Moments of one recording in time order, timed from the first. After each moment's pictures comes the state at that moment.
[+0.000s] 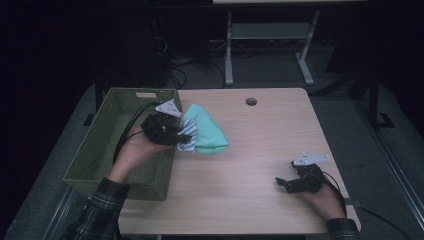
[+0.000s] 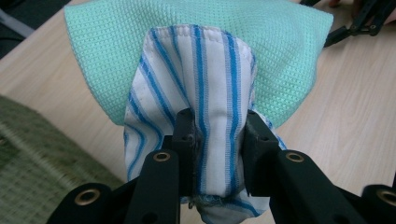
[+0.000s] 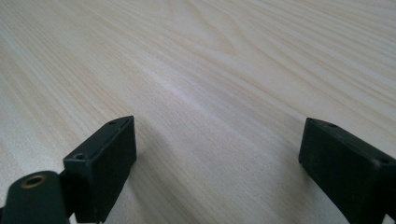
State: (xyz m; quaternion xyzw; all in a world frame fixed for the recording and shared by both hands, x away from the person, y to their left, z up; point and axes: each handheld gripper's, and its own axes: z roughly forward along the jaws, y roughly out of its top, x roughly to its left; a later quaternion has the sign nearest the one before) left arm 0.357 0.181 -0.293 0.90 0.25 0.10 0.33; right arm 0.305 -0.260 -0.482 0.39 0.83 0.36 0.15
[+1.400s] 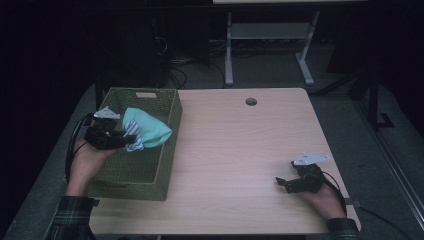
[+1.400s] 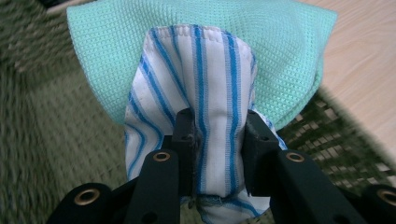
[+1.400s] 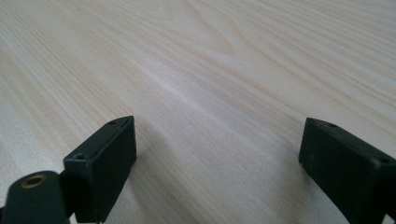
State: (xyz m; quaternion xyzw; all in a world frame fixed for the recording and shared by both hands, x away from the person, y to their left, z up) left arm 0.350 0.321 -0.329 0.83 0.44 0.17 0.30; right arm 0.305 -0.260 -0.482 0.40 0.83 0.36 0.15
